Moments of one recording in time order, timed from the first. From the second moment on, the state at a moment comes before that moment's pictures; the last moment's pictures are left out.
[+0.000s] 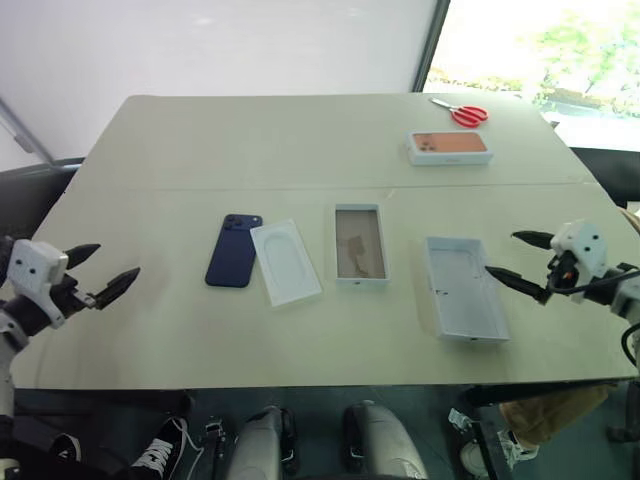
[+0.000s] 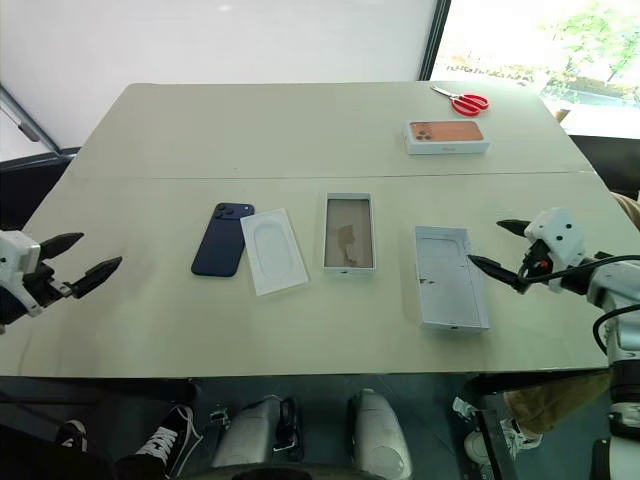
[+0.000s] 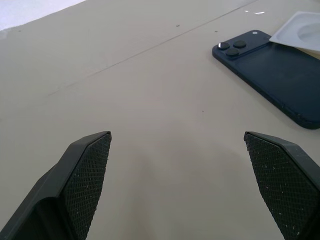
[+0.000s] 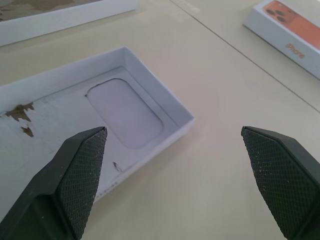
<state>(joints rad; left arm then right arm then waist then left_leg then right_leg) -0.04 0.81 0.49 0.30 -0.39 0.01 -0.96 -0.25 -0.92 -0.29 0.41 0.28 -0.03 1.08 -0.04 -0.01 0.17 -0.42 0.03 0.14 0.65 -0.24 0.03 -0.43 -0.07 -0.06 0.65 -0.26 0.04</state>
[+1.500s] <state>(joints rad) -0.16 0.70 0.39 -0.11 -0.69 0.70 -0.73 -0.45 -0.76 -0.05 0.19 0.30 0.06 1.16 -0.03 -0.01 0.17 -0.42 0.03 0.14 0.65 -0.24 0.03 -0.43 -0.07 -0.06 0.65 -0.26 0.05</state>
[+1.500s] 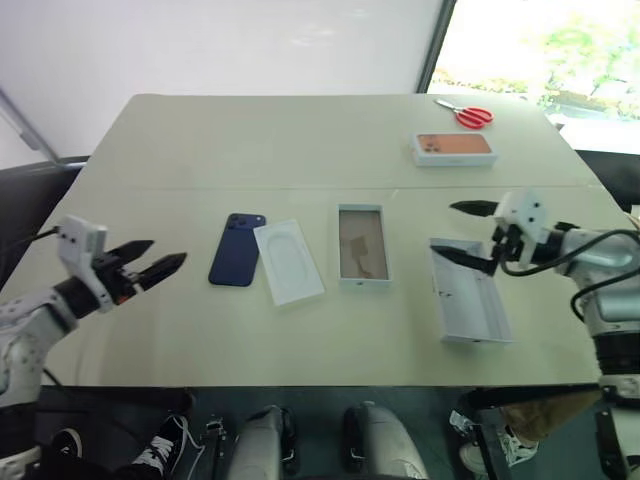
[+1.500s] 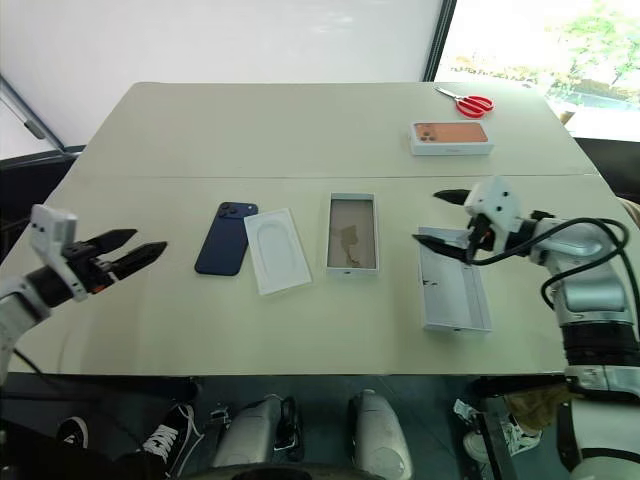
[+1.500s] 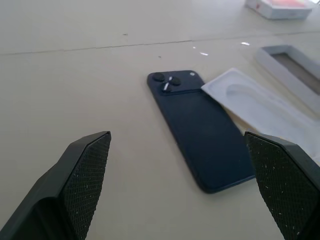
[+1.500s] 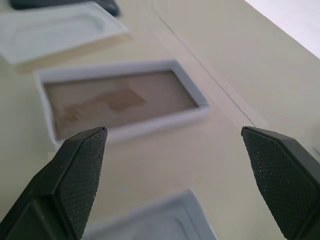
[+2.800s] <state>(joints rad) -0.25 0.30 0.36 -0.12 -1.16 1.21 -0.24 -0.48 -0.68 0.03 0.18 0.24 0.02 1.08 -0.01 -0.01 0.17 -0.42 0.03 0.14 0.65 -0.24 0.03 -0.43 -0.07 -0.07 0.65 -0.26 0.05</state>
